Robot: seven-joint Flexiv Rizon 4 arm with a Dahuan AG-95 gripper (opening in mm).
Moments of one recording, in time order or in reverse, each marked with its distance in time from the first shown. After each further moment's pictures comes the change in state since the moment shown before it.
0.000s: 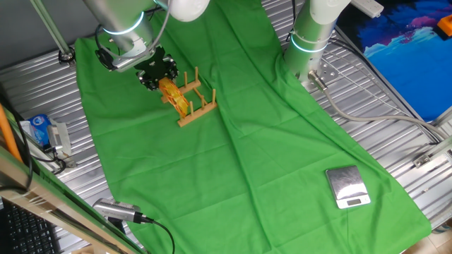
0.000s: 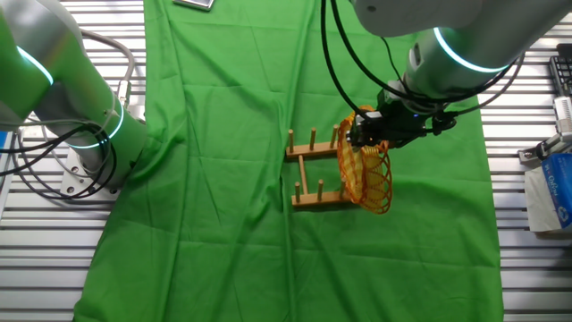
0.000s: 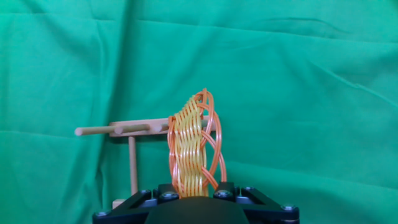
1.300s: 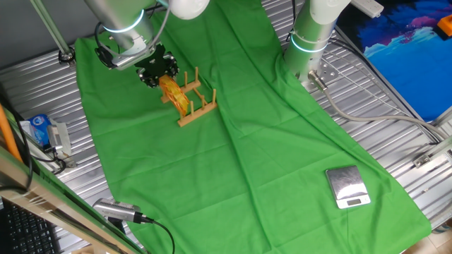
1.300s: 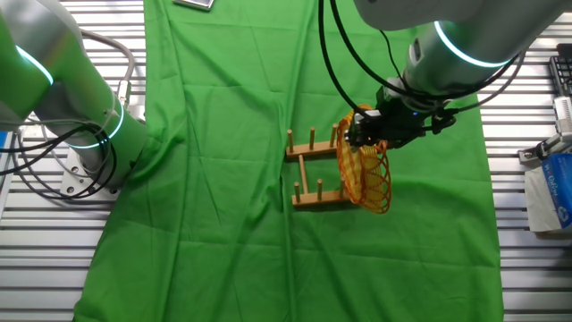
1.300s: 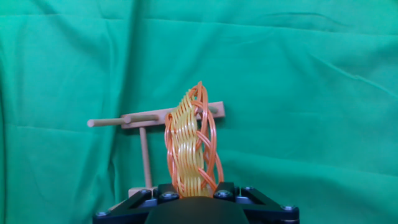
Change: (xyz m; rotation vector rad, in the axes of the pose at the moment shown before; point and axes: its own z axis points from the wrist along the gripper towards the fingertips) arm 0.004 0.005 -0.008 -0.008 0.017 0.013
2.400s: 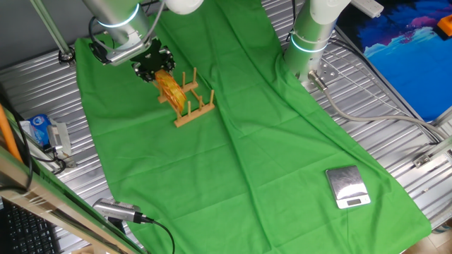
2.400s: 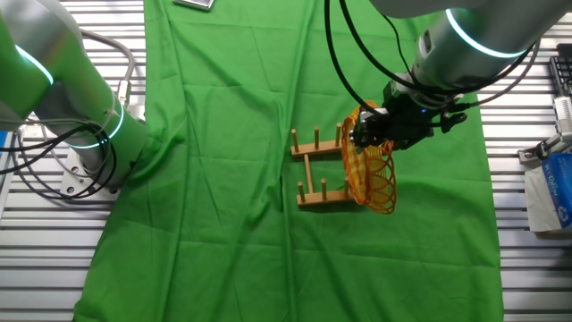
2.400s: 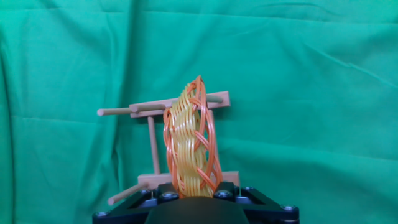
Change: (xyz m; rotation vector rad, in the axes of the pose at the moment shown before) arm 0.012 0.000 -0.019 -0.005 0.029 0.017
